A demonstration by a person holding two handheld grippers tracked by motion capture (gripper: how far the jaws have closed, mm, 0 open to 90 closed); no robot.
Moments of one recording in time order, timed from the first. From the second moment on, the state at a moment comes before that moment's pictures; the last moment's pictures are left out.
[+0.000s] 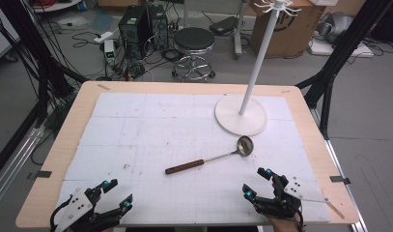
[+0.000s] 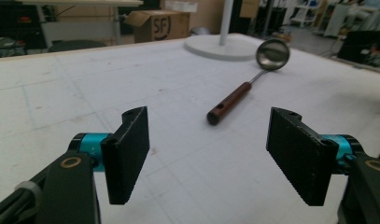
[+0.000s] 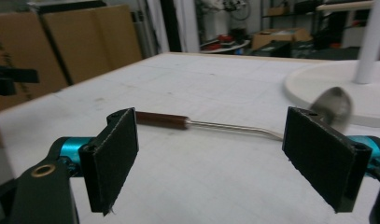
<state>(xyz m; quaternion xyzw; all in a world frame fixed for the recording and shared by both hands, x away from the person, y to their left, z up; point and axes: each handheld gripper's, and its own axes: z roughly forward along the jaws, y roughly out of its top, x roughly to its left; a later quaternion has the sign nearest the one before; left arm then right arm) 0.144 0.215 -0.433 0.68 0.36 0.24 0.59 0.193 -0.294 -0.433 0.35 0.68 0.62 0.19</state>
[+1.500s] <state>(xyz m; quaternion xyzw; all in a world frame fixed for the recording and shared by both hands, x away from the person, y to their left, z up) 0.139 0.213 -0.432 0.67 0.34 0.19 0.64 0.341 -0.142 -0.433 0.23 0.90 0.37 -0.02</state>
